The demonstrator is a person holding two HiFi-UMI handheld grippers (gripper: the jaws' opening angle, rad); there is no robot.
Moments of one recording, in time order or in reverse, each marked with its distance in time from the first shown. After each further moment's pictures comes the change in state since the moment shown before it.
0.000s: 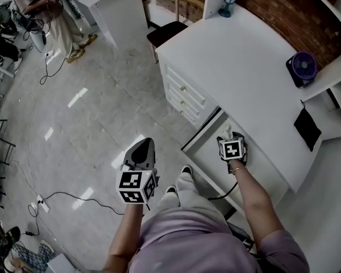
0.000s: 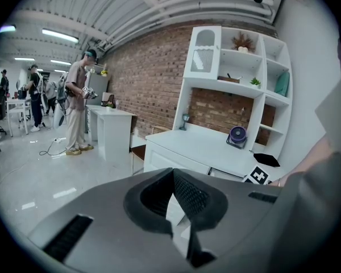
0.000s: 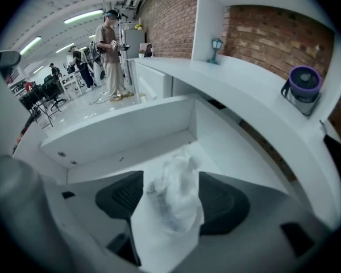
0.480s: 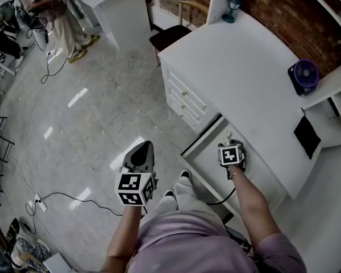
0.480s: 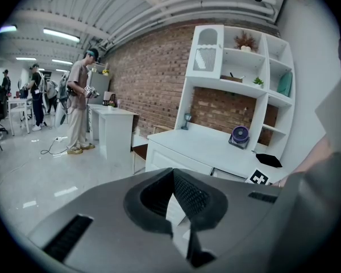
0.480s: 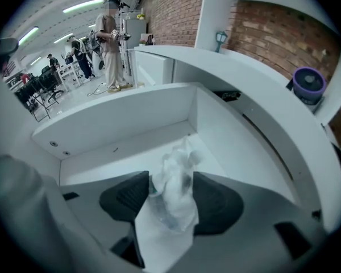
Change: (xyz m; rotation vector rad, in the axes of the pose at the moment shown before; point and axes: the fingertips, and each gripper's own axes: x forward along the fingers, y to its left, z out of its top) left arm 0.006 0.009 0.001 -0.010 0.007 0.012; right arm 0.013 -0.003 -0.014 -0.046 0.080 -0.029
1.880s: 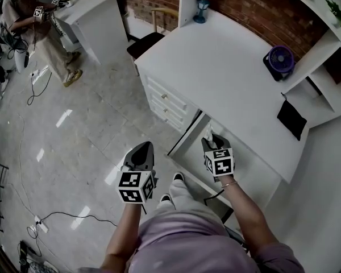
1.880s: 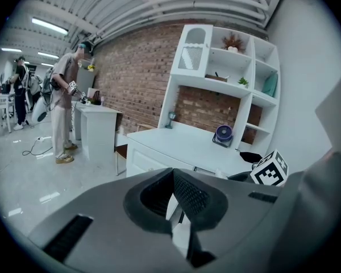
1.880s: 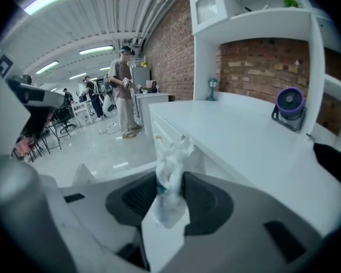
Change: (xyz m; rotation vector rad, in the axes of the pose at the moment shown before) left arm 0.016 -0.051 -0.006 0.033 0.009 -0.149; right arm -0.114 0.034 0.053 0.092 -0.400 0.089
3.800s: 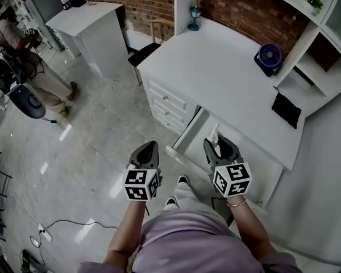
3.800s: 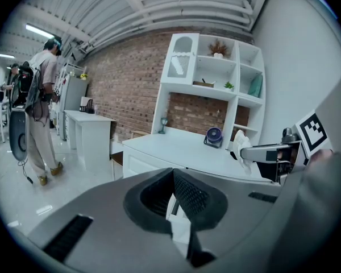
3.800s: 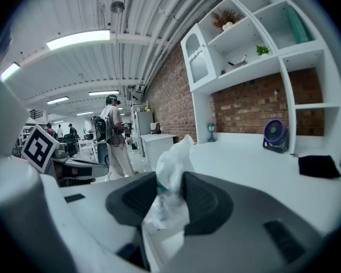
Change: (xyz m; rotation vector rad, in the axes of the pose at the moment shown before) left arm -0.048 -0.026 -0.001 0.072 -0.056 -0.050; right arm -0.165 0.061 0.075 0.099 -0.405 0.043
